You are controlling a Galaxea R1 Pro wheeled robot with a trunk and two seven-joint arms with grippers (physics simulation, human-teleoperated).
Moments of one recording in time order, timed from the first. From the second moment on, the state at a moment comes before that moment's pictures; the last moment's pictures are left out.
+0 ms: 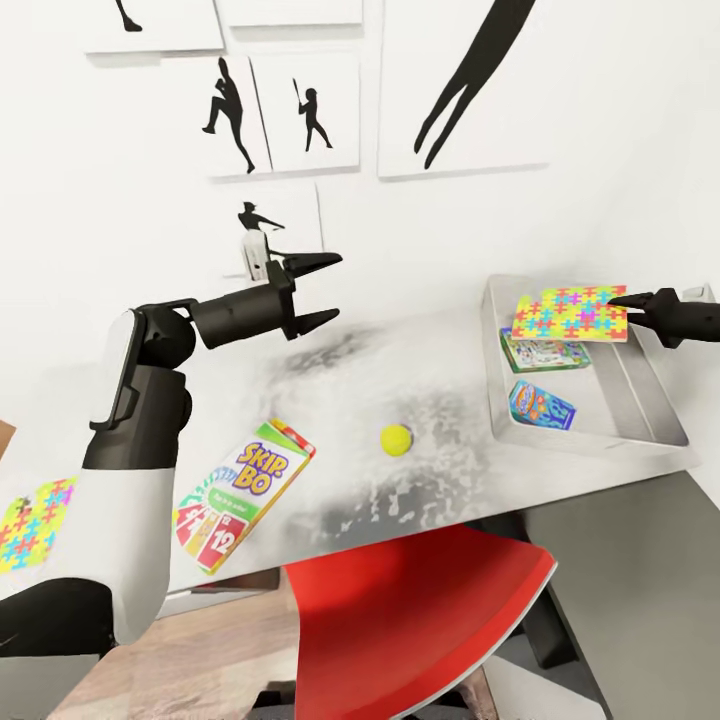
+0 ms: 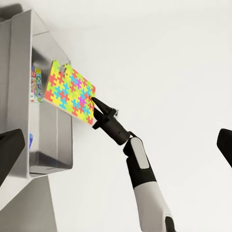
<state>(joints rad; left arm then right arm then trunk) -1.10 -0.02 -0.02 -1.42 1.98 1.02 0.59 -1.58 -0.64 0.14 -0.26 -0.80 0.87 0.46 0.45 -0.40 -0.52</state>
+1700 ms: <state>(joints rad) -1.11 -0.03 -0.03 -1.42 1.98 1.02 0.59 -1.58 -0.65 0.14 -0.26 -0.80 0.87 0.46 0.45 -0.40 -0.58</state>
